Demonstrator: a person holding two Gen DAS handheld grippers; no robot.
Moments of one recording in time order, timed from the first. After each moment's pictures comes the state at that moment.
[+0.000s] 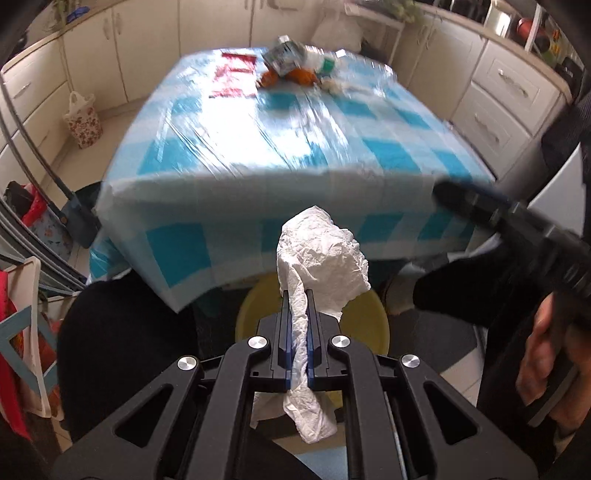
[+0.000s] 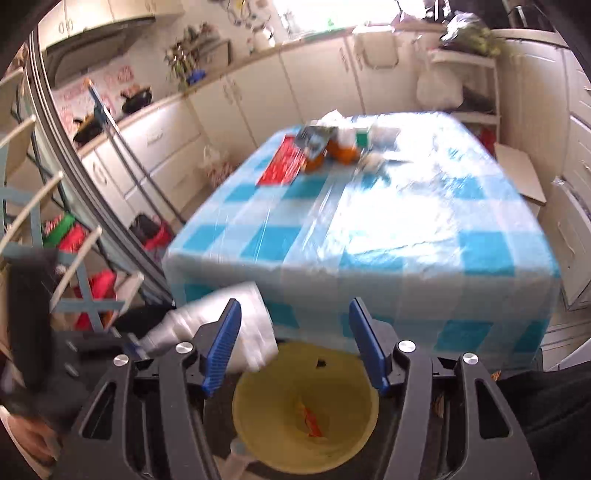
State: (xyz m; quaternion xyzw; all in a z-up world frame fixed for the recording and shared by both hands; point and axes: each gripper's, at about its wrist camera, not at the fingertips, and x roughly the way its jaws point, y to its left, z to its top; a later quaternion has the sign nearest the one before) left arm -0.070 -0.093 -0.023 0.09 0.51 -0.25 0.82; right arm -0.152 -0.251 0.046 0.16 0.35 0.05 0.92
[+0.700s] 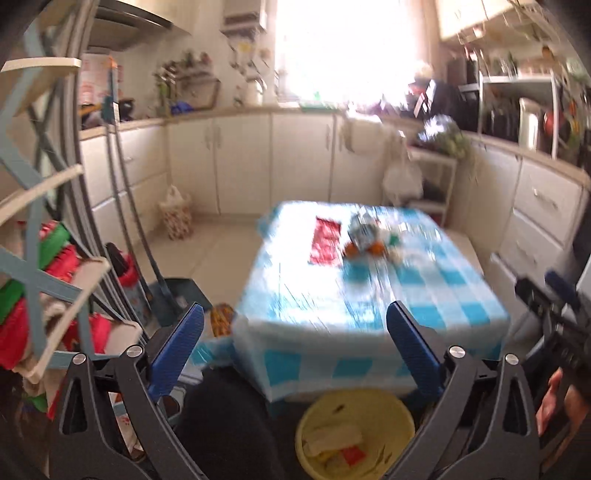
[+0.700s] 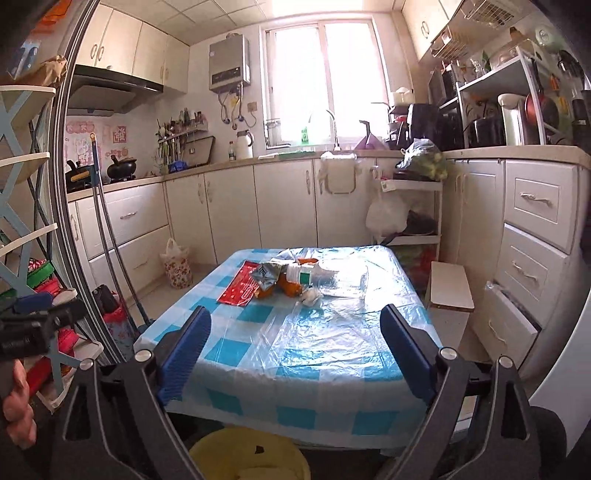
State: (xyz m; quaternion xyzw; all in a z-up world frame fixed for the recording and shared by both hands) left arm -0.121 -0.026 0.116 0.01 0.24 -0.10 0.97; right arm -0.207 -0.259 0.116 0.06 0.14 -0.07 0.99
